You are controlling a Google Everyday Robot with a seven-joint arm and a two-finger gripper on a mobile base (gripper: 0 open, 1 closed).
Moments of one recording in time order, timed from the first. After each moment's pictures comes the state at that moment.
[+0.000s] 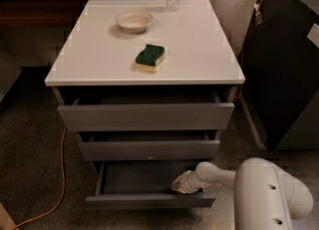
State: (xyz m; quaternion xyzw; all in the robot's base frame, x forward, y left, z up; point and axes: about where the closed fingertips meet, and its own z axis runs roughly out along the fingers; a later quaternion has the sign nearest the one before) arm 0.588 -0.108 0.162 -0.60 0.74 0.16 0.25
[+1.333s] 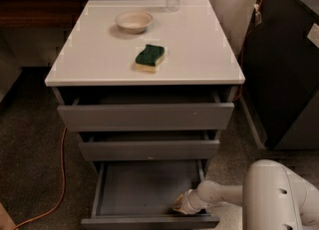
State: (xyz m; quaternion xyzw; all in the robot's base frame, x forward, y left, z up) arm 0.495 -0.108 0.142 -0.60 0.75 0.17 0.21
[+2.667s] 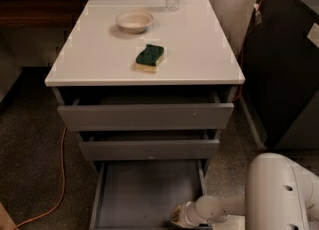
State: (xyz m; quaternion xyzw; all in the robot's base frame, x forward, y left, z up) arm 0.449 -0.093 0.160 -0.61 0.75 0.15 0.23
